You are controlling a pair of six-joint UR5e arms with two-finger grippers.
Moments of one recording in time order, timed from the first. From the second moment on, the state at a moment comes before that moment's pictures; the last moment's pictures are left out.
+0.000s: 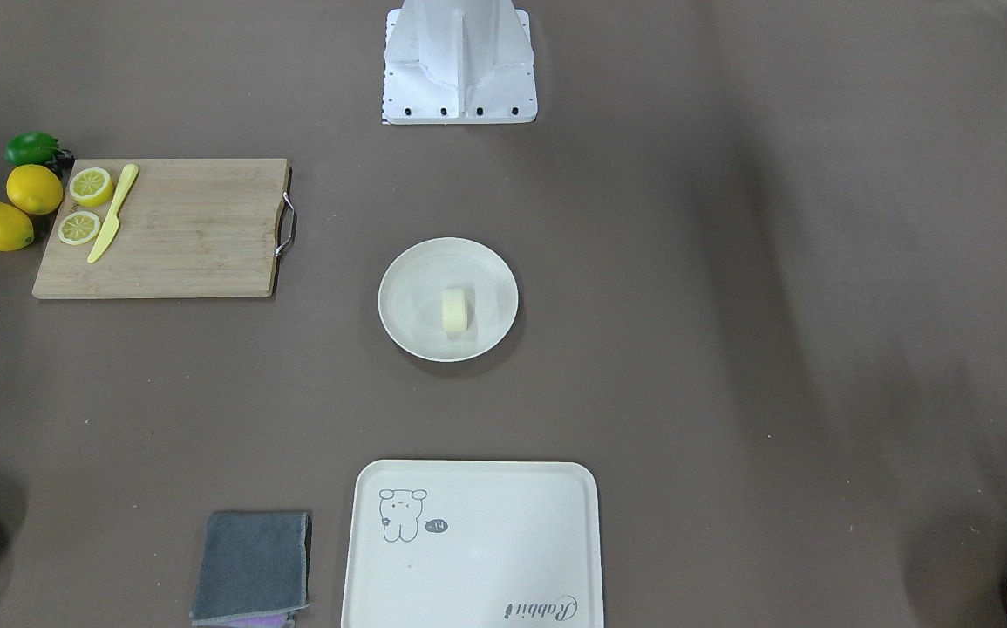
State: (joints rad) left arm -1.48 -1.50 -1.64 -1.67 -2.30 0.10; right arm 1.45 -1.55 1.67 -1.64 2.29 -0.24
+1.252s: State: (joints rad) left arm -1.48 -1.52 -1.66 -1.67 -2.30 0.08; right arm 1.48 -1.62 1.65 -1.64 2.36 -0.26
